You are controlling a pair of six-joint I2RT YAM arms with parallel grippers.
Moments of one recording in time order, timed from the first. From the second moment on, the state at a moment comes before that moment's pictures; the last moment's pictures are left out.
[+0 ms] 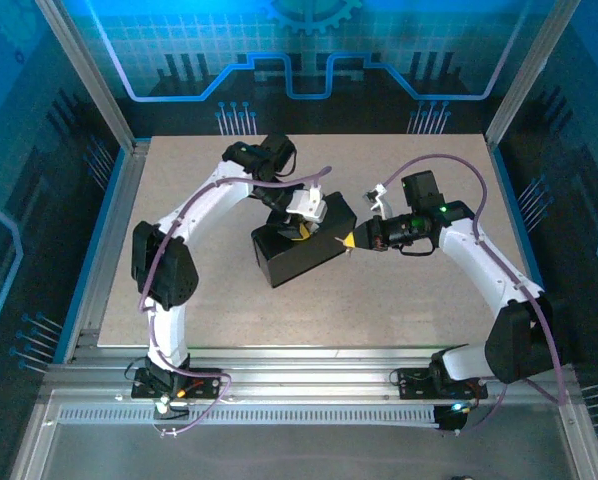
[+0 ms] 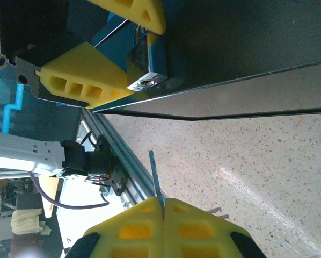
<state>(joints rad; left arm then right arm) -0.47 1.97 1.90 -1.23 0.62 1.33 0.25 1.38 1.11 -0.77 -0.90 0.21</state>
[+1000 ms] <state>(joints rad) -0.50 1.98 1.91 -1.16 0.60 1.30 0.29 1.45 1.11 -0.69 -0.93 0.28</state>
